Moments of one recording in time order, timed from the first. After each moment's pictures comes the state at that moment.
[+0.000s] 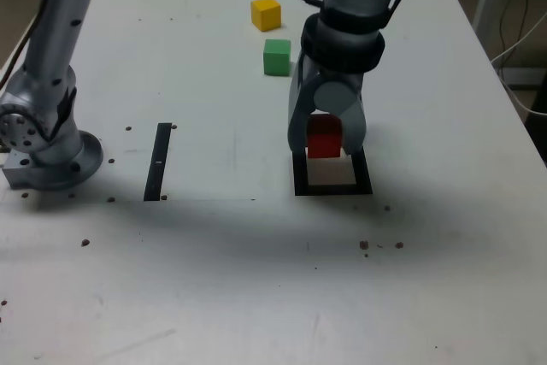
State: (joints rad) arm -0.05 2.10 -1.62 1.30 0.00 0.02
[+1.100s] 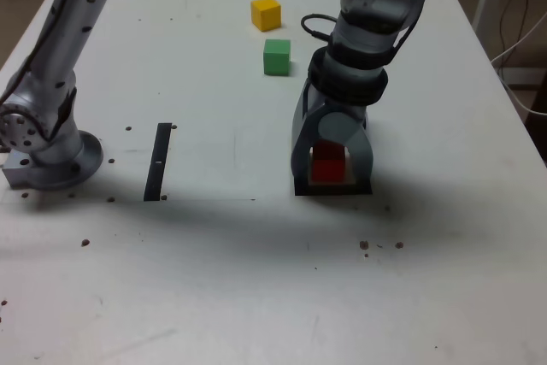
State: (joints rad) arm -0.05 2.18 -1.58 1.23 -0.03 0.04
